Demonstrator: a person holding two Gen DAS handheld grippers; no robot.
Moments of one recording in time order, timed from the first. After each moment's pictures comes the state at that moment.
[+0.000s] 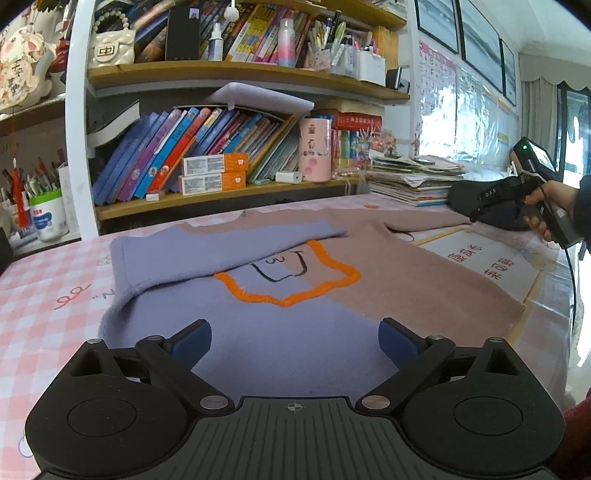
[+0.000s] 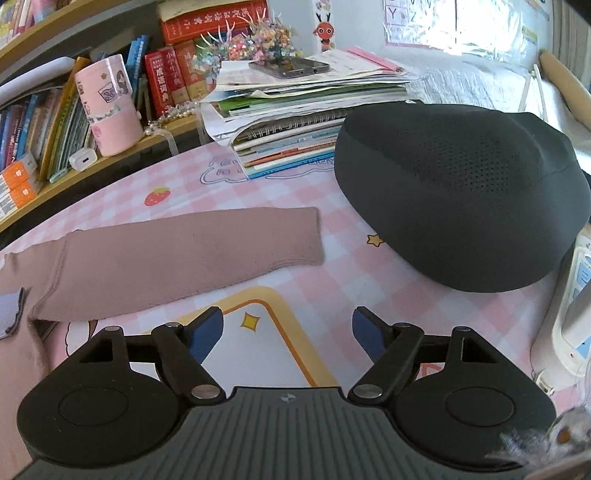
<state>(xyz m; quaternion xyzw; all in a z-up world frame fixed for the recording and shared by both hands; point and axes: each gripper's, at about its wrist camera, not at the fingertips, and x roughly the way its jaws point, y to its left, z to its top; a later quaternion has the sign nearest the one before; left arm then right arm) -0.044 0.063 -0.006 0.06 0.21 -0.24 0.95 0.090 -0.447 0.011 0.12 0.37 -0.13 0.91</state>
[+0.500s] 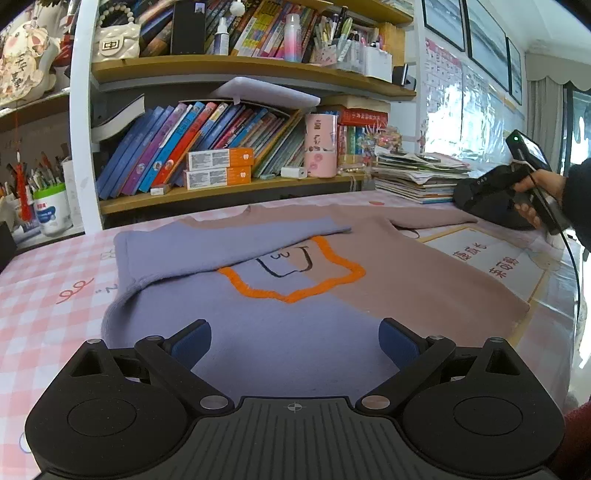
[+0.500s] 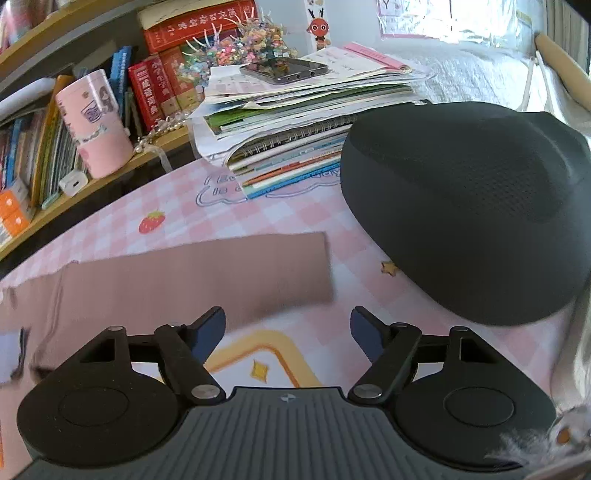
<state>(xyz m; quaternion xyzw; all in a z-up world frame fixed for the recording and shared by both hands) -0.042 0.063 -0.006 0.05 0.22 -0.23 0.95 0.133 -0.461 0.014 0.15 0.38 -0.13 0.90</state>
